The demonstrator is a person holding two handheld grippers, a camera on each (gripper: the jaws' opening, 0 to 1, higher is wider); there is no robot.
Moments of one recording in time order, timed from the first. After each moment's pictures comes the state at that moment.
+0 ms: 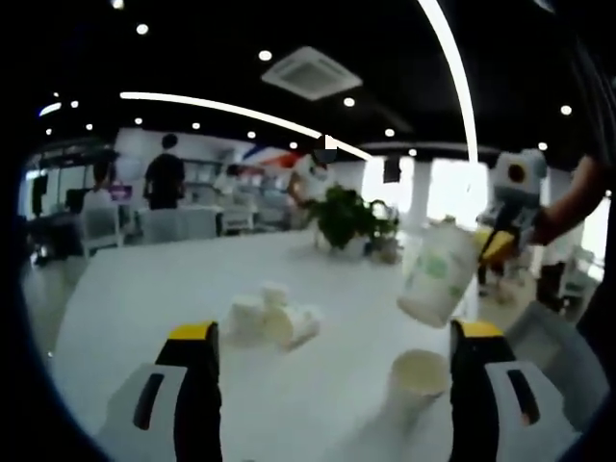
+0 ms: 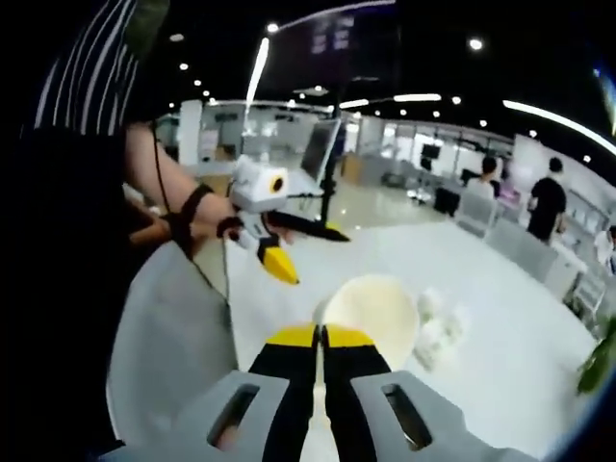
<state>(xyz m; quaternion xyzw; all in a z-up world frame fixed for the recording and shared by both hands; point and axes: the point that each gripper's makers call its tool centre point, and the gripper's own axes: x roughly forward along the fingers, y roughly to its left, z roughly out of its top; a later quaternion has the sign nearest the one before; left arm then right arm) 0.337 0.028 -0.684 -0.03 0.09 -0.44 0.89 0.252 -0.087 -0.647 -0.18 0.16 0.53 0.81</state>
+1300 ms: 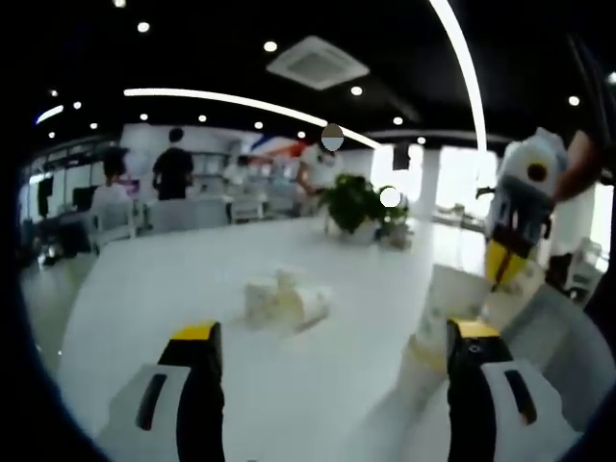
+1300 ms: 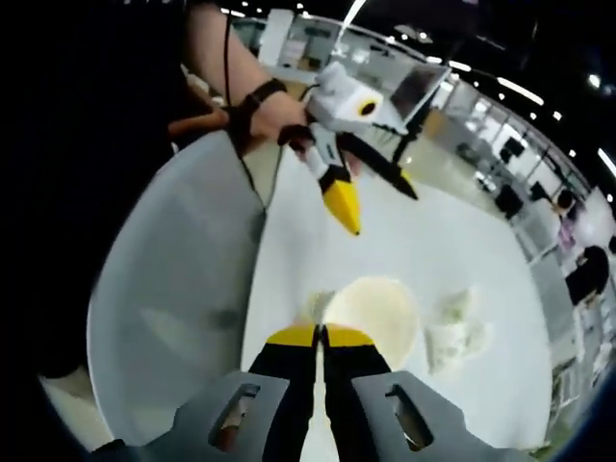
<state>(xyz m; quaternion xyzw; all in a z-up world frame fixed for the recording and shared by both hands) 0.335 0.041 -0.704 0.00 0.11 -0.42 0.90 0.233 -0.076 -0.703 -0.39 0.22 0.60 0.67</state>
